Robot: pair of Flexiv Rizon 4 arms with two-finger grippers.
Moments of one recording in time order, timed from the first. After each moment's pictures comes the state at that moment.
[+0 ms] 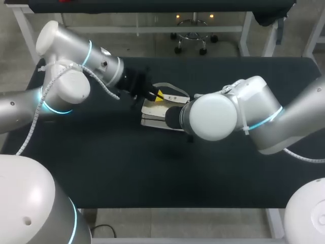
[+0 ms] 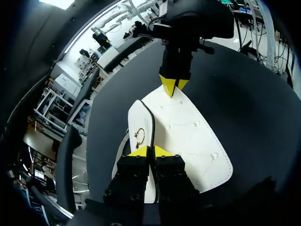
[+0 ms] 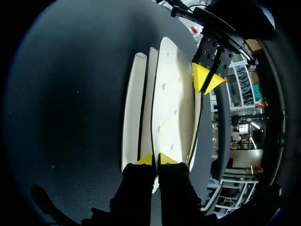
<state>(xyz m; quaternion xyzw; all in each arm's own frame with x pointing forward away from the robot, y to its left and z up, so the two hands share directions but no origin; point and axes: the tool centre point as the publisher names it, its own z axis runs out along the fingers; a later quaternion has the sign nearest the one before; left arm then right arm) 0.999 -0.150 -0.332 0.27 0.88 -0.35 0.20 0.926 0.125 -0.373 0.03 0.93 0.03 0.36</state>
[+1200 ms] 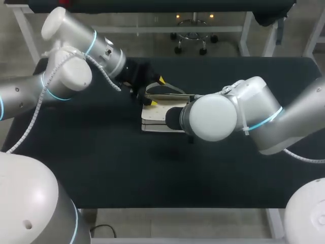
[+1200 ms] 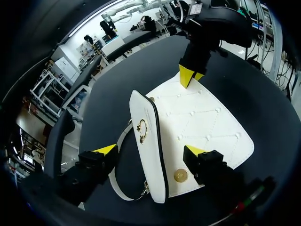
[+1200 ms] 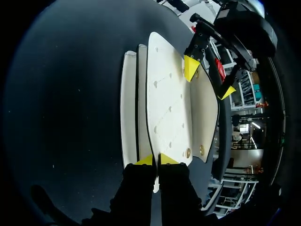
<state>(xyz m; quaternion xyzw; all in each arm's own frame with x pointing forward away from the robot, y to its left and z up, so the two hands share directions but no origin) 1.024 -0.145 -0.342 0.22 0.90 -0.33 0.16 0.925 0.124 -0.375 0.03 0.93 0.03 0.36</state>
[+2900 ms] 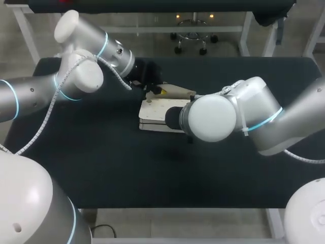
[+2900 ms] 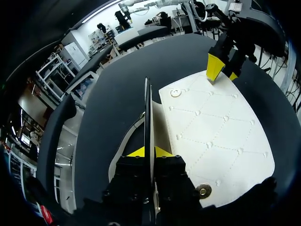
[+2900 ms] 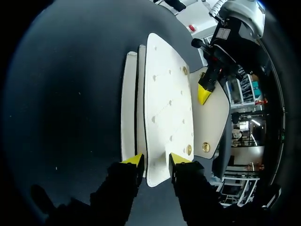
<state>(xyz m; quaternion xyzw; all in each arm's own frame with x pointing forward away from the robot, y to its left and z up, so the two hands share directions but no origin) 1.054 -0.162 -0.358 0.15 0.92 -0.33 0.15 0.921 0.125 -0.372 0.04 0.93 0.03 0.36</state>
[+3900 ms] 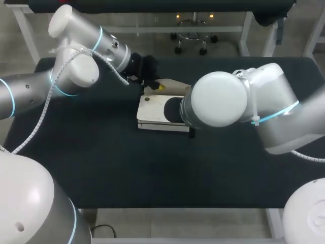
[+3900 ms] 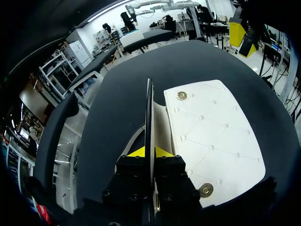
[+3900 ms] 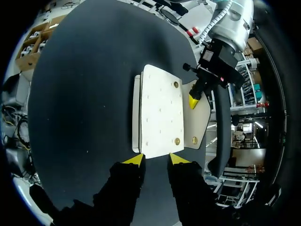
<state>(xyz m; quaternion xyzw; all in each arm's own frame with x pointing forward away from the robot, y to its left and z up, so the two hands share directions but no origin) 1.058 -0.155 -0.339 0.13 0.92 -0.34 0.15 0.875 0.130 -0.293 0.03 0.94 0.03 0.34</state>
